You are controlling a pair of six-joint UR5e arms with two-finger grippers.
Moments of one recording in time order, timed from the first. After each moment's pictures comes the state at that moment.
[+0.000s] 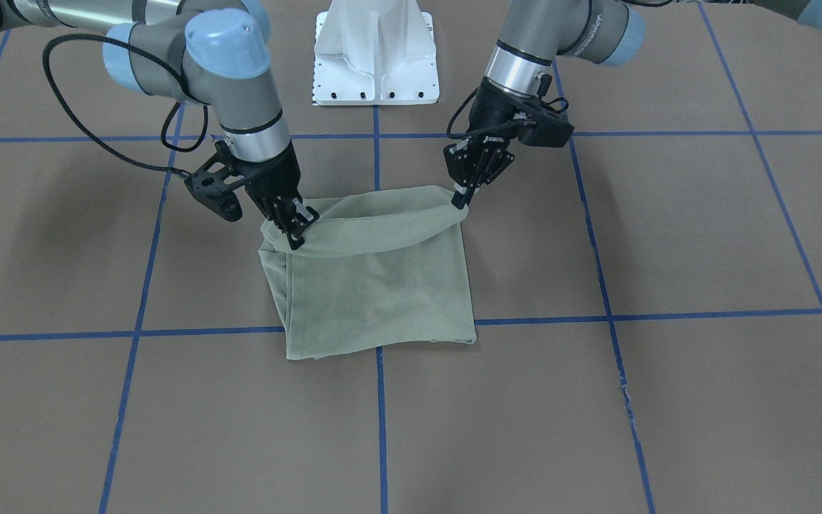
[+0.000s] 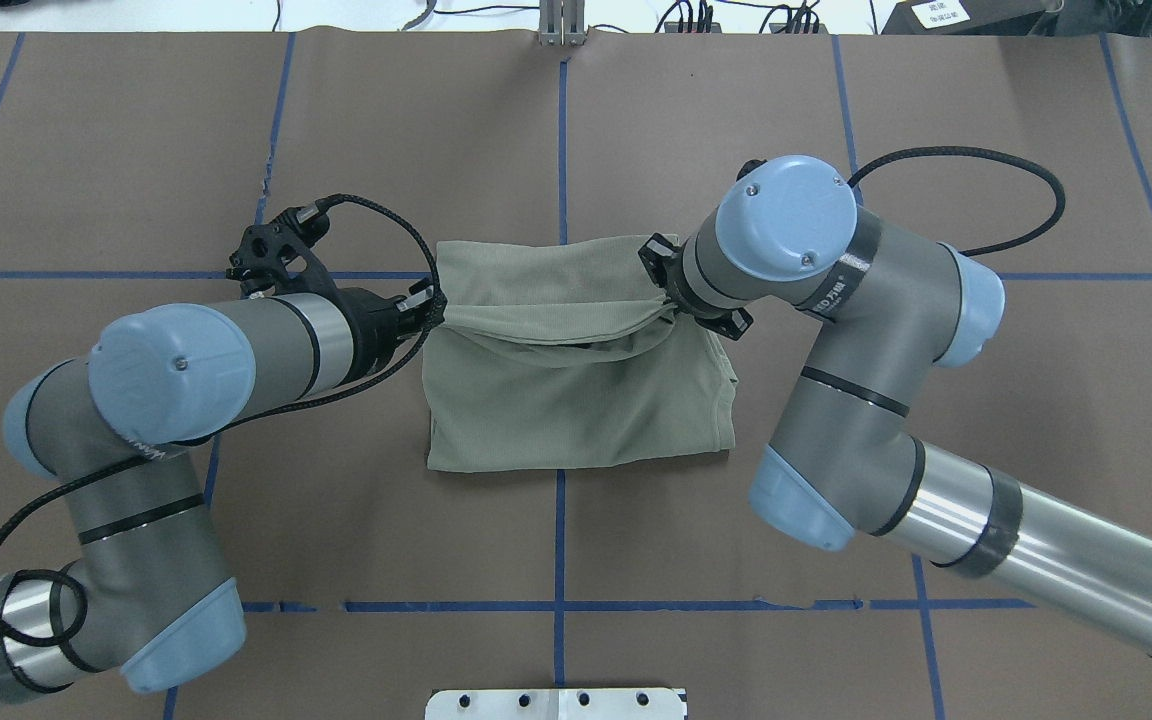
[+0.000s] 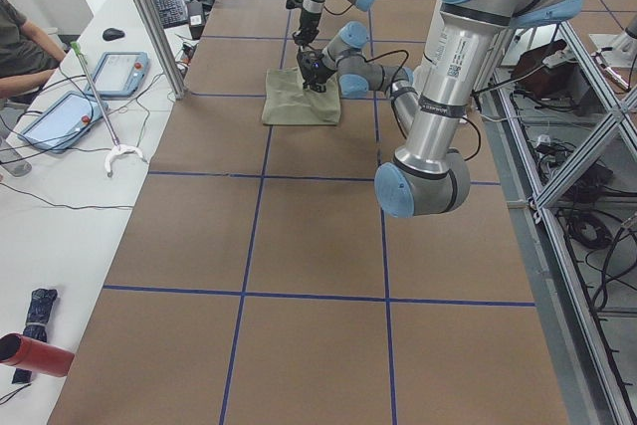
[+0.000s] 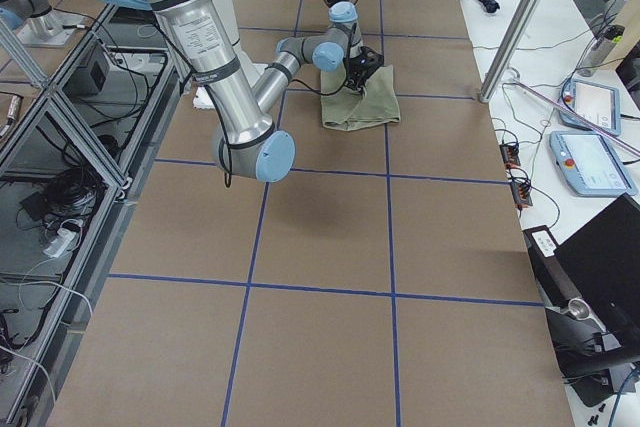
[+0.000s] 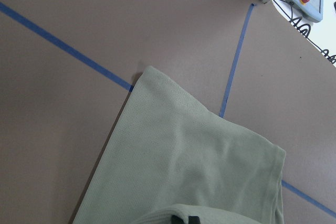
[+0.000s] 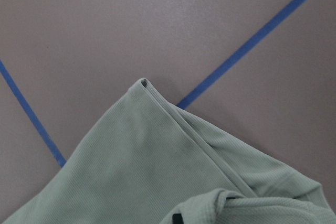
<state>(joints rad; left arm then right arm) -0.50 -1.99 -1.89 -2.04 -1.49 -1.76 0.61 -0.96 1.70 -1.43 1.76 1.90</state>
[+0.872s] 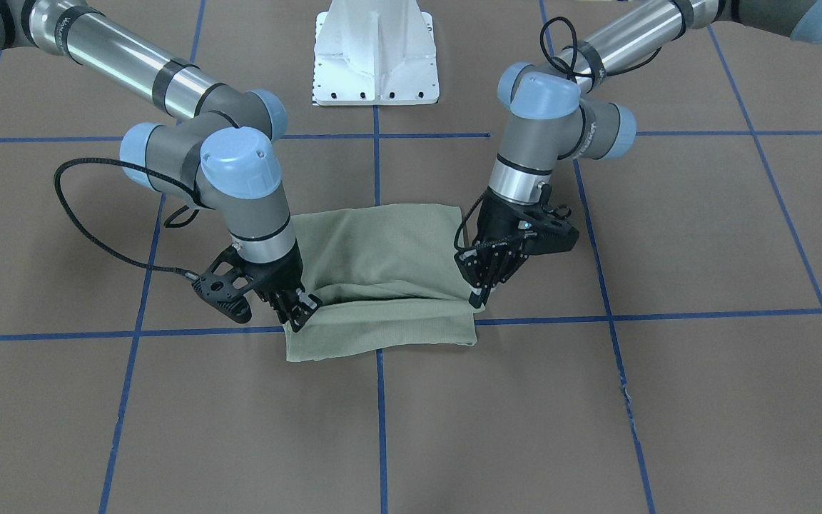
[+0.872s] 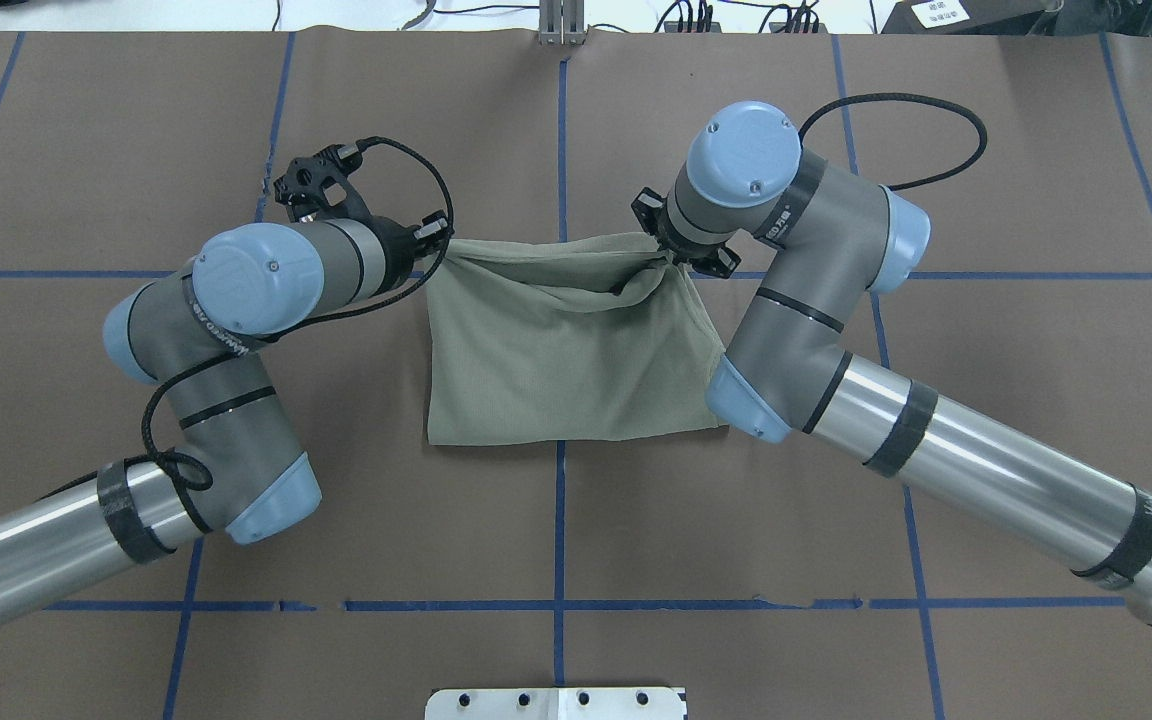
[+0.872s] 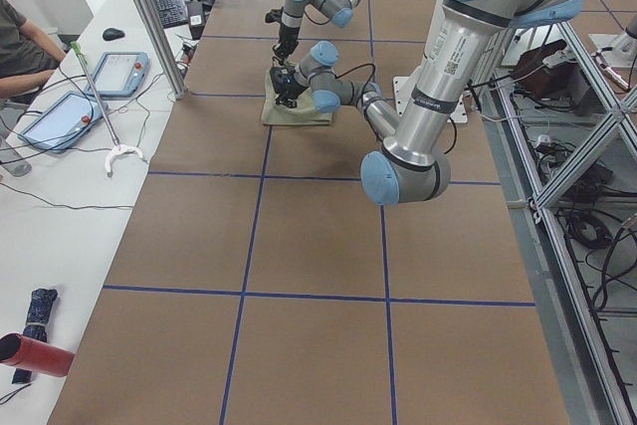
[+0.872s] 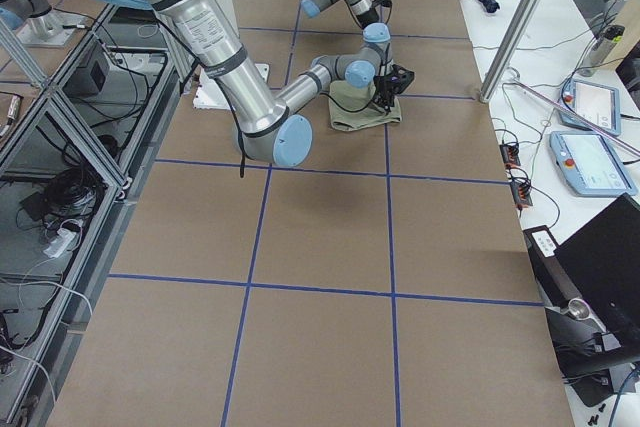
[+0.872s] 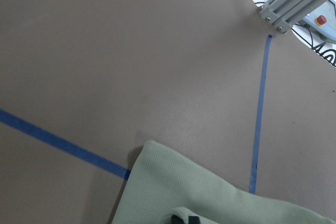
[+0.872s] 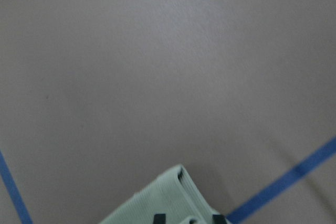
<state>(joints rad) -0.64 -2.14 -1.47 -2.27 -1.49 -1.56 0.71 -0.81 1.31 -1.27 1.80 1.68</state>
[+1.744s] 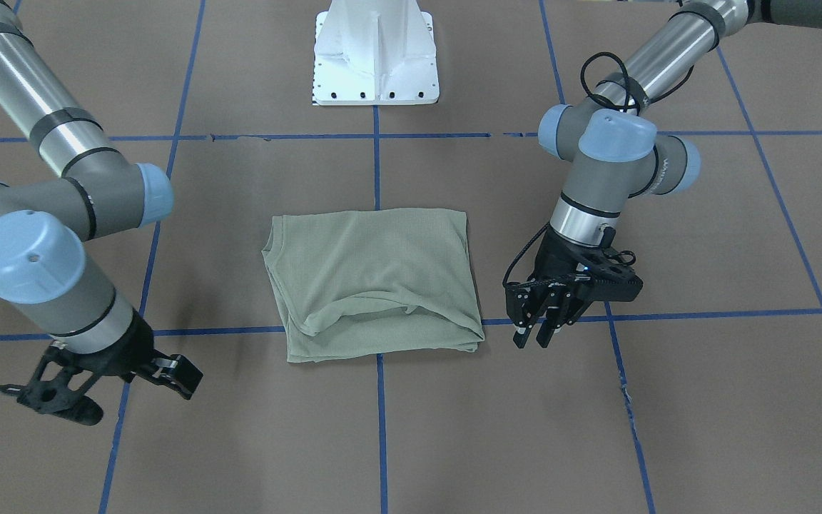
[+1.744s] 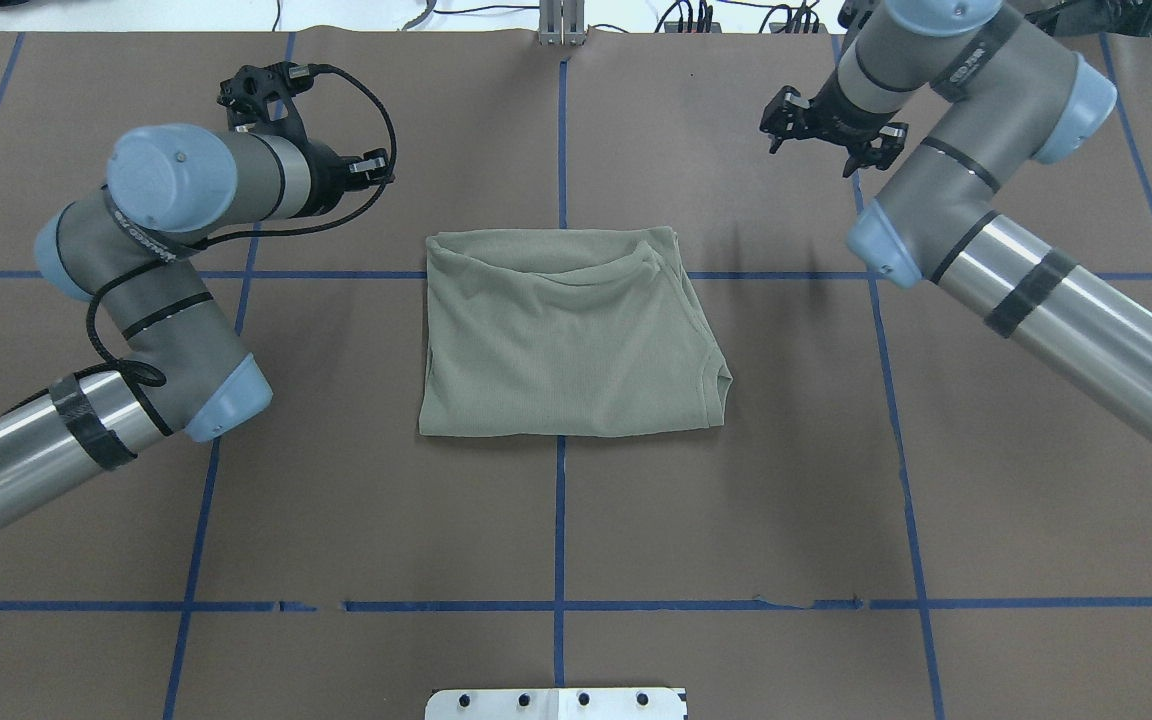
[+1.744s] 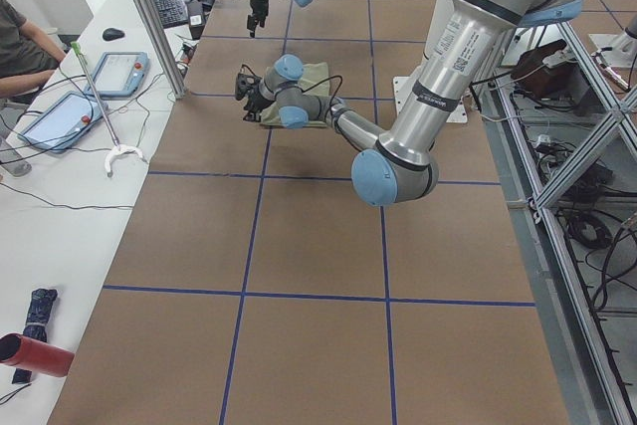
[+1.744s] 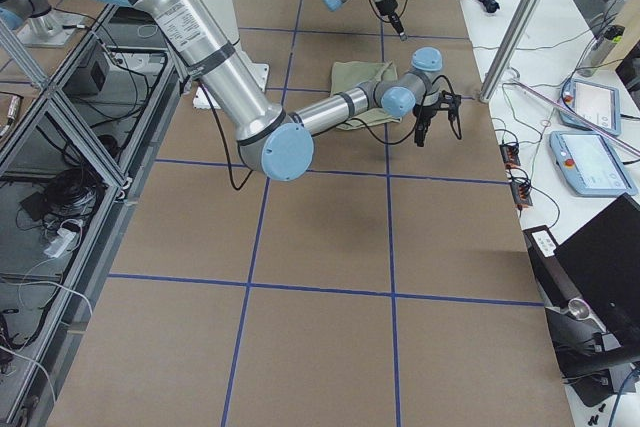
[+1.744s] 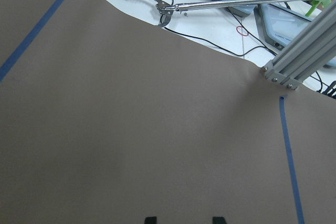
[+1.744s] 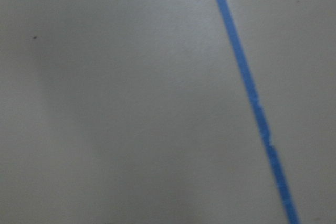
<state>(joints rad) -0.79 -2.11 -1.44 -2.32 -1.71 -1.25 0.99 -0.94 1.27 -1.22 2.09 1.13</state>
